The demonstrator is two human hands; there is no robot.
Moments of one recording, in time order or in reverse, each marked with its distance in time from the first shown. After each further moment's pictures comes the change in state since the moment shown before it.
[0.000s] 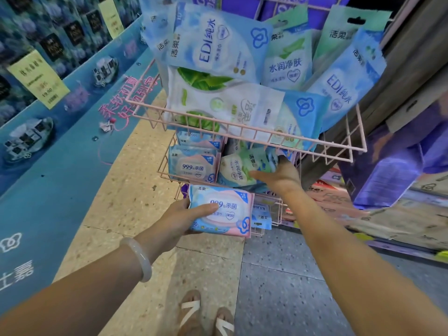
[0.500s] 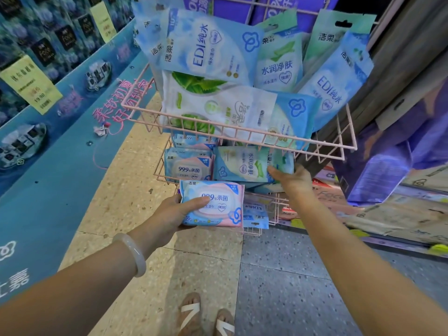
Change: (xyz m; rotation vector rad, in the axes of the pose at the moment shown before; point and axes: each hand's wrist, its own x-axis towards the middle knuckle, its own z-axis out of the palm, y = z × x) left_hand 0.011 0.006 -0.011 -0.029 0.075 -0.011; right_hand -0.012 0.020 -0.020 0.555 0.103 0.196
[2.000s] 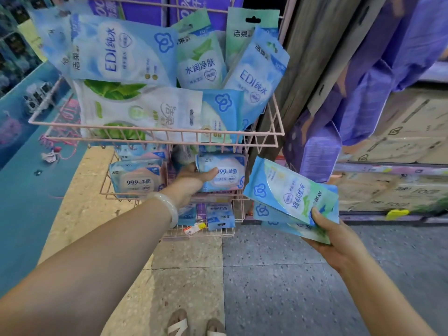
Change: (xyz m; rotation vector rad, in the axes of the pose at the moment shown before) left_hand 0.081 0.034 0.126 0.431 0.012 0.179; right_hand -0.070 0.073 -0.167 0.500 0.057 0.197
